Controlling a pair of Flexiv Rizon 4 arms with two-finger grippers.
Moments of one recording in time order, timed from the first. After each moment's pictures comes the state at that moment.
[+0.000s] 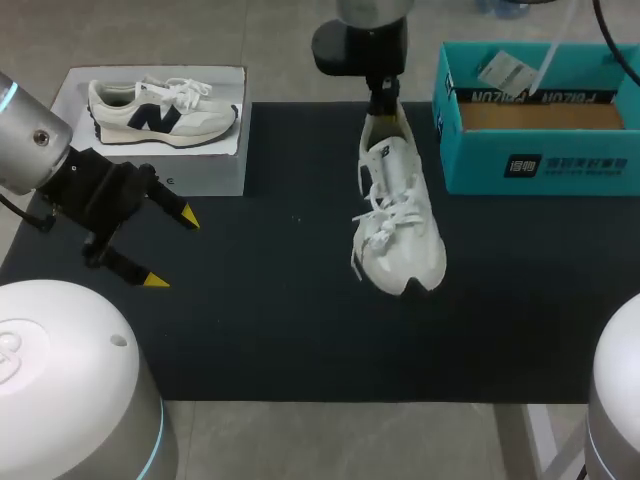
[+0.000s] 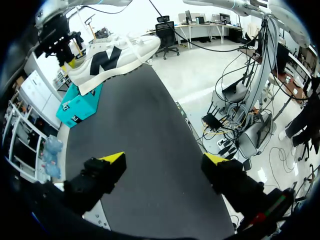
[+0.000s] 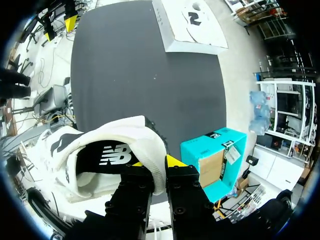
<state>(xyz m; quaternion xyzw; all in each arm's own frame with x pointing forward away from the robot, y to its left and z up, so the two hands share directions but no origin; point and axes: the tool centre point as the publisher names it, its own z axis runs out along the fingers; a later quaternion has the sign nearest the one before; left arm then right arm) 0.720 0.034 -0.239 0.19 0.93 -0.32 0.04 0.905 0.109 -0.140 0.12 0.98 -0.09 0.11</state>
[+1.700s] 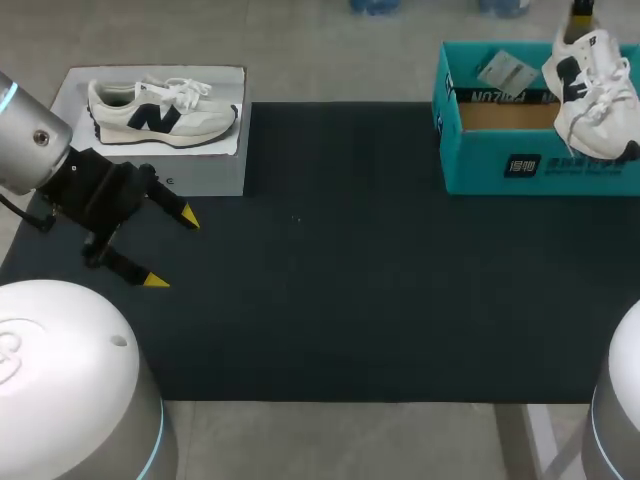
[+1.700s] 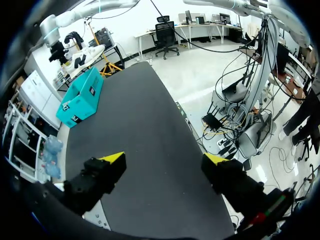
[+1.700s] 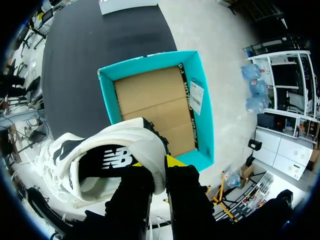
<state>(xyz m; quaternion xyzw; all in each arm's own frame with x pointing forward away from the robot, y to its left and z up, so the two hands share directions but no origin) 0.720 0.034 -0.239 0.19 0.93 -0.32 0.04 1.106 -0.200 -0.123 0.15 0.98 -0.09 0.10</state>
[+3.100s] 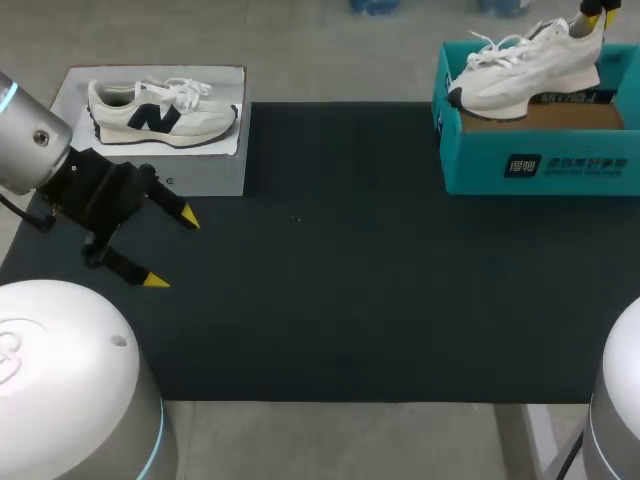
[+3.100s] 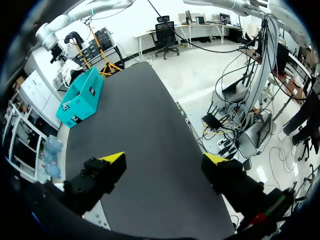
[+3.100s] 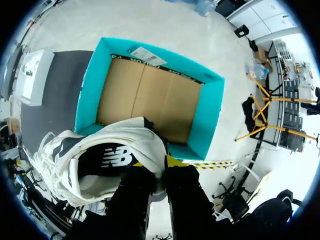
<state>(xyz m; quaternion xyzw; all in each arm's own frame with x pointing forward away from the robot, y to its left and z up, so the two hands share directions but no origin) 0.720 0.034 -0.239 0.19 0.93 -0.32 0.04 1.084 -0.214 -0.129 0.62 0.78 -0.10 0.04</state>
